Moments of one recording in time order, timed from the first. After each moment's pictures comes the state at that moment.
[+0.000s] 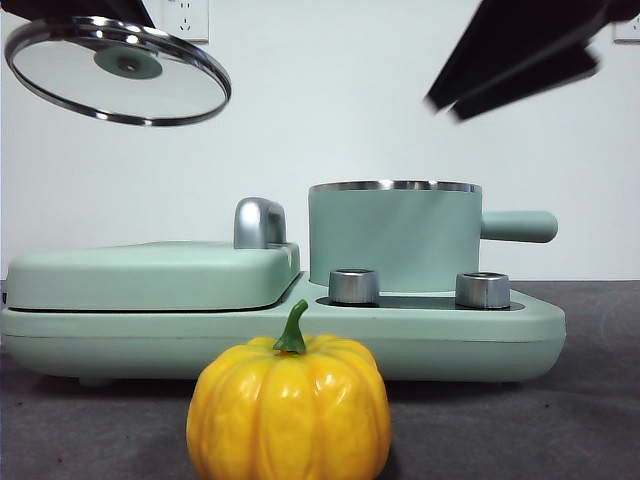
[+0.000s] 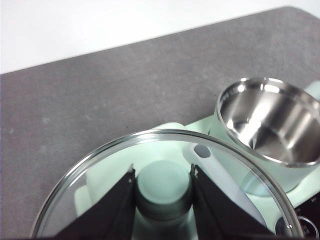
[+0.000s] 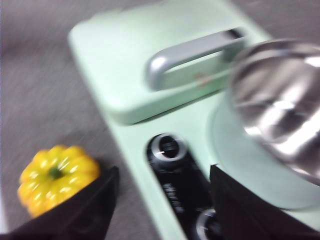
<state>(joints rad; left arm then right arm) -0.41 1.03 0.99 -0.35 0.07 0.01 0.65 0.98 0.76 -0.41 -0.32 -0.31</state>
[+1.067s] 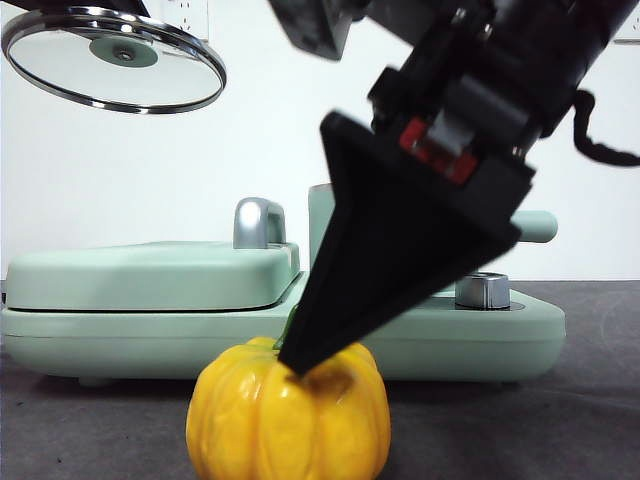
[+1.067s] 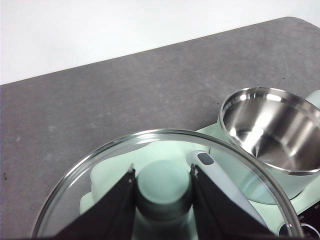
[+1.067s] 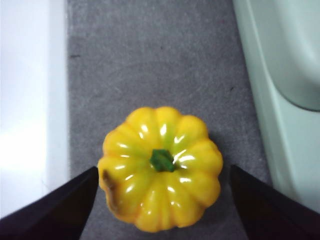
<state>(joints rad) -0.40 1.02 0.99 -0.34 0.07 0.02 0.95 1.37 0.76 -0.35 -0.29 -0.37</state>
